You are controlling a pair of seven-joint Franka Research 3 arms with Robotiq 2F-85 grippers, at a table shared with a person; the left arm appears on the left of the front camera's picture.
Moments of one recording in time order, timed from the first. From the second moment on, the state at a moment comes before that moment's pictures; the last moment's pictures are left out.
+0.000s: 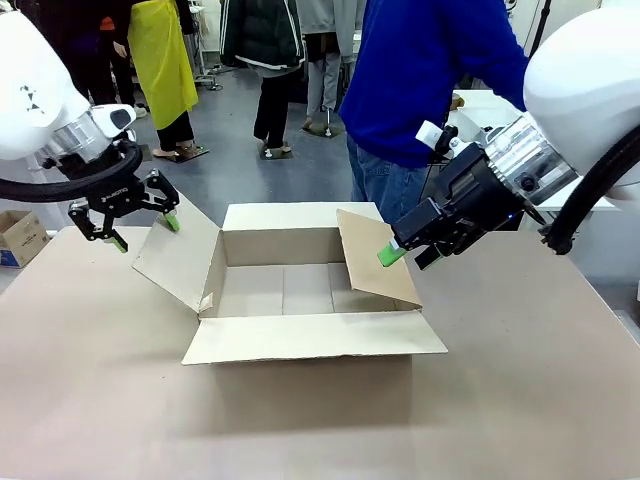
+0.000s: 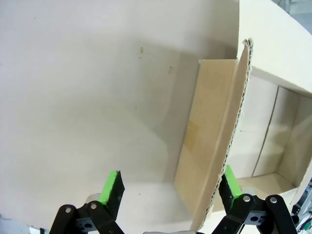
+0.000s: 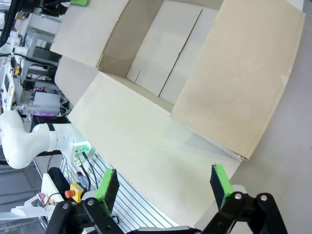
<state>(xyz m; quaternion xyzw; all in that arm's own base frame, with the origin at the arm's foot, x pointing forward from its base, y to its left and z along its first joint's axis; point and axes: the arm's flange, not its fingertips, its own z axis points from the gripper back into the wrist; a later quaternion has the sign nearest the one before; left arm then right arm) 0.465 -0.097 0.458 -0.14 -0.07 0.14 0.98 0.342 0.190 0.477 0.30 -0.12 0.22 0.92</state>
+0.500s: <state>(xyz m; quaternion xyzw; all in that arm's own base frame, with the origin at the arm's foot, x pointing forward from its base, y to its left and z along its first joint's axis) 0.467 -0.096 0.459 -0.14 -0.07 0.14 0.98 0.421 0.298 0.458 0.15 -0.02 0.20 0.97</state>
